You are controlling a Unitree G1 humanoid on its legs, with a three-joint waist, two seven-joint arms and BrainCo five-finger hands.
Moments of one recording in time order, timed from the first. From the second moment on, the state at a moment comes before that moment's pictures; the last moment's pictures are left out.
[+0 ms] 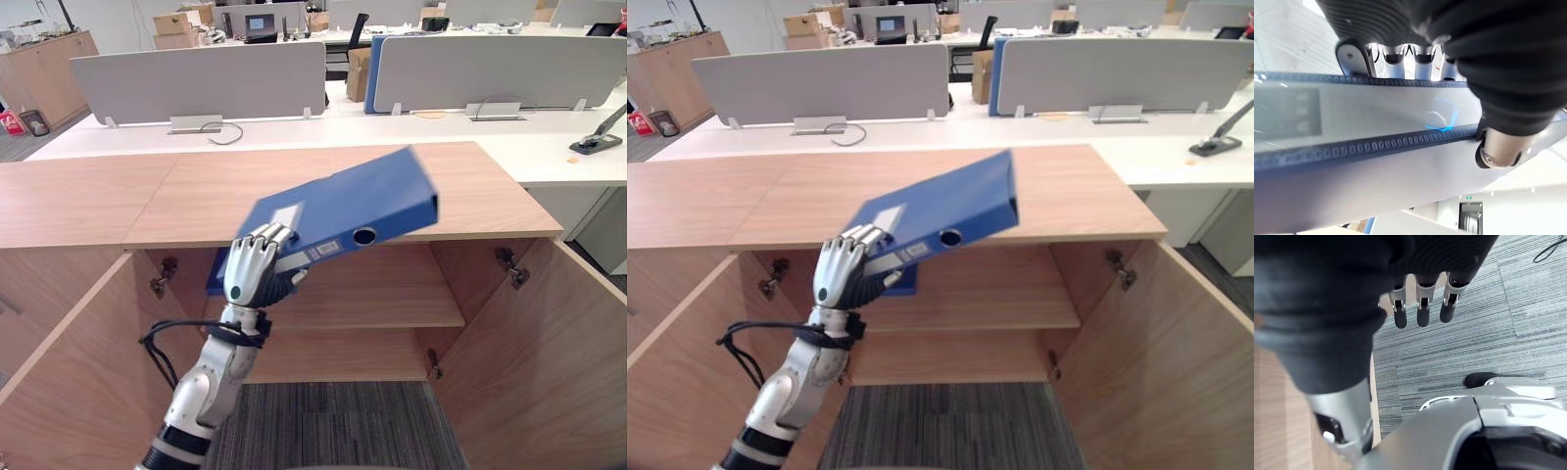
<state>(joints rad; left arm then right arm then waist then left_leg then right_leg) -0.02 0.21 -0.28 -0.24 0.97 -0.15 0.48 0.20 -0.11 -0.18 1.13 -0.06 -0.09 -0.06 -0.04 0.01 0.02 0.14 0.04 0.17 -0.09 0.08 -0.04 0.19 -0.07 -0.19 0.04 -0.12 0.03</state>
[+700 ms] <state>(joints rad) 0.15 0.05 -0.03 -0.53 -0.18 -0.28 0.39 0.18 -0.09 -0.18 1.09 0.20 -0.06 -0.09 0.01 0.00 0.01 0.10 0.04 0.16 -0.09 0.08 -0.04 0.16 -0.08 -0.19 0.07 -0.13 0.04</state>
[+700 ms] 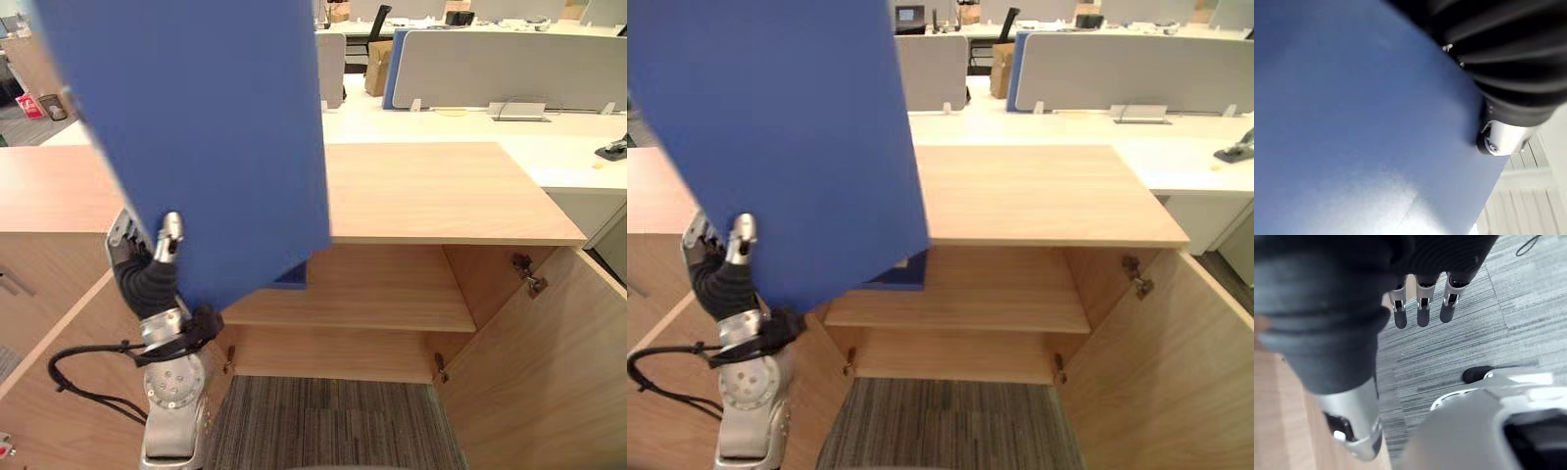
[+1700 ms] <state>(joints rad) 0.33 0.08 -0.10 -0.52 -0.40 -0.19 0.13 -0.07 -0.27 0.04 -0.14 0.59 -0.12 0.02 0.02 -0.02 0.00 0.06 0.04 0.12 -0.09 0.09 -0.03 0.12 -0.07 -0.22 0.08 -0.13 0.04</state>
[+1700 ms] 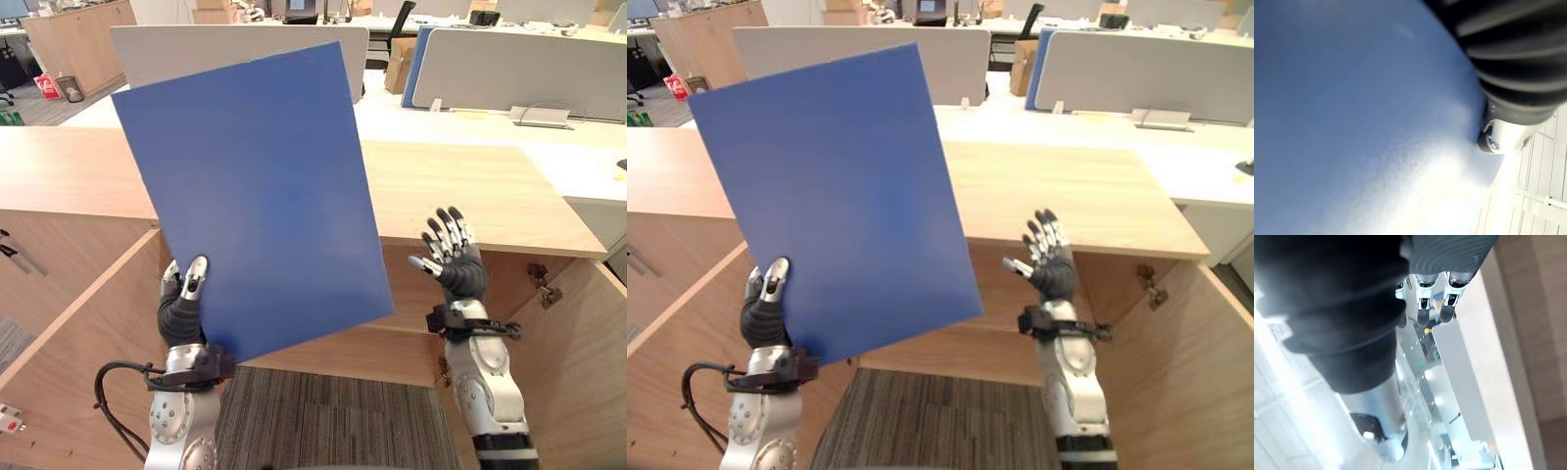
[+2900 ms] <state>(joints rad) 0.31 0.21 -0.17 -0.36 -0.22 -0.16 0.06 -0.40 -0.84 0.55 -0.20 1.24 -0.02 0.32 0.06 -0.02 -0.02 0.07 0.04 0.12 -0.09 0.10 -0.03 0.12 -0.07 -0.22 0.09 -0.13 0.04</state>
